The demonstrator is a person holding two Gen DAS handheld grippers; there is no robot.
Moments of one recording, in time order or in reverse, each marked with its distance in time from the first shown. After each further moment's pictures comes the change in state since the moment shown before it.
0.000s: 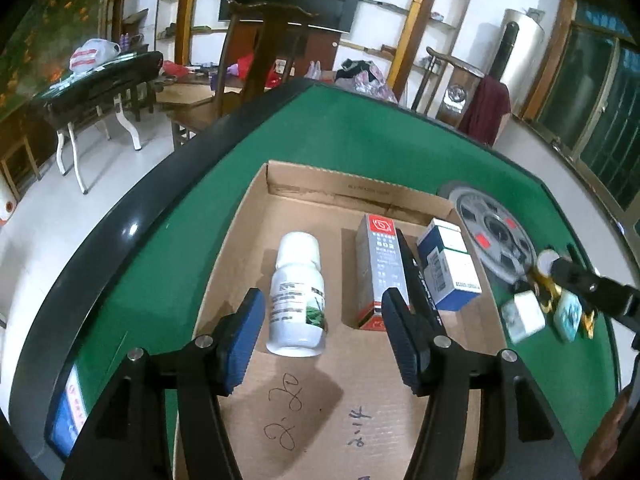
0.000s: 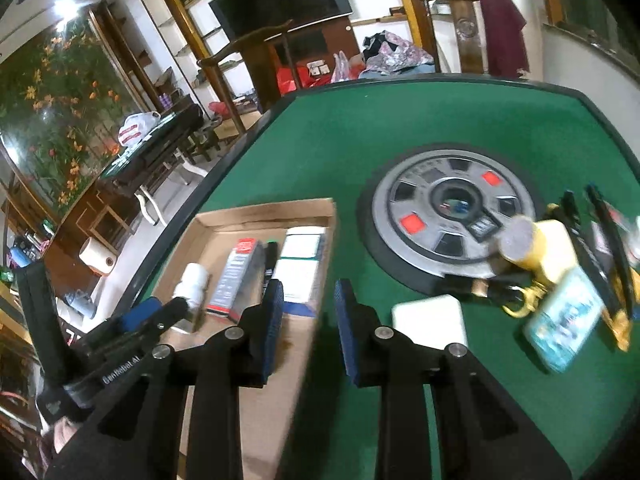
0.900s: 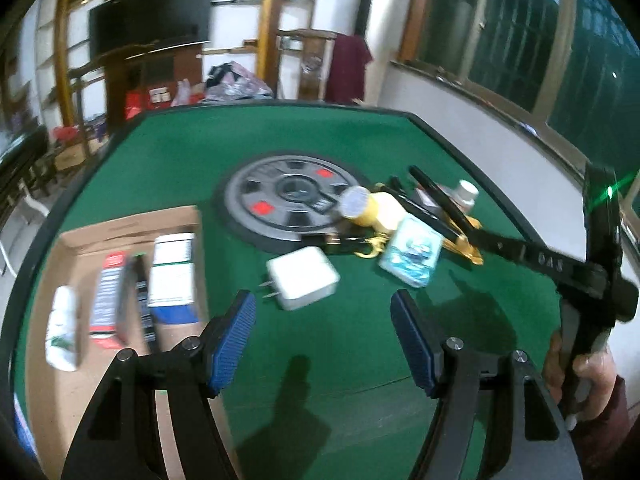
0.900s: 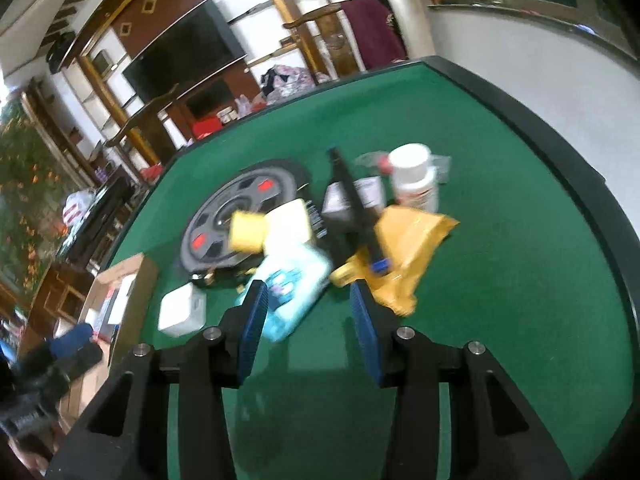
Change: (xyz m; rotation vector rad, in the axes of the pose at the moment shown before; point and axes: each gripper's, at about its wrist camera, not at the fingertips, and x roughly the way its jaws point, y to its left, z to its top) left arm -0.021 -0.214 -0.025 0.367 0.034 -0.243; right arm -0.097 -0.197 -0.046 0.274 -0.146 -0.170
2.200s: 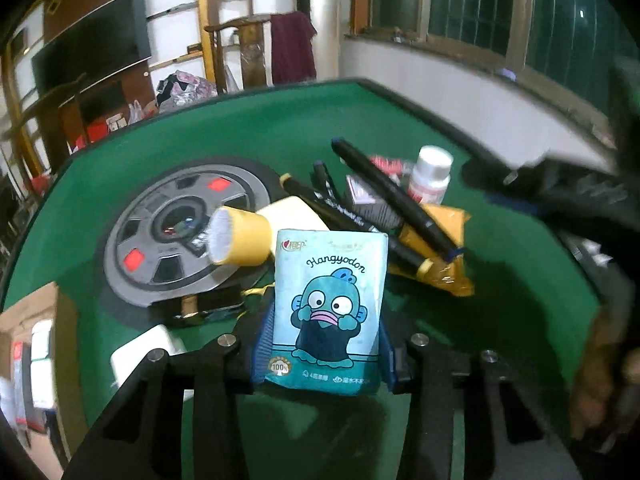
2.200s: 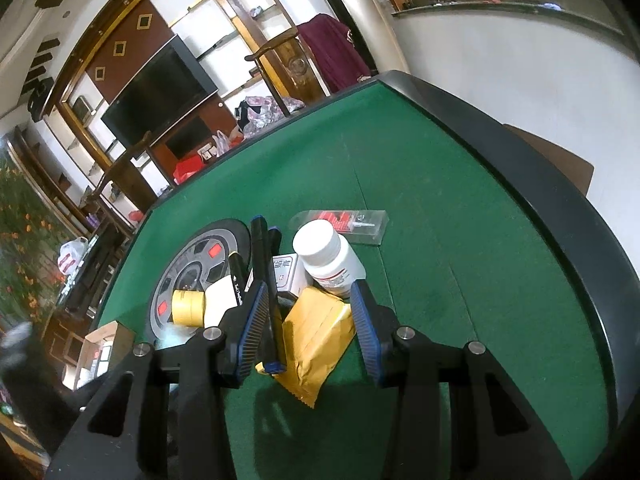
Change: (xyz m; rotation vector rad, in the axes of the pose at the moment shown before) left arm 0.073 -0.079 0.020 0.162 0.030 -0.013; right arm -0.003 -0.056 0.037 0.105 -0.077 -0.012
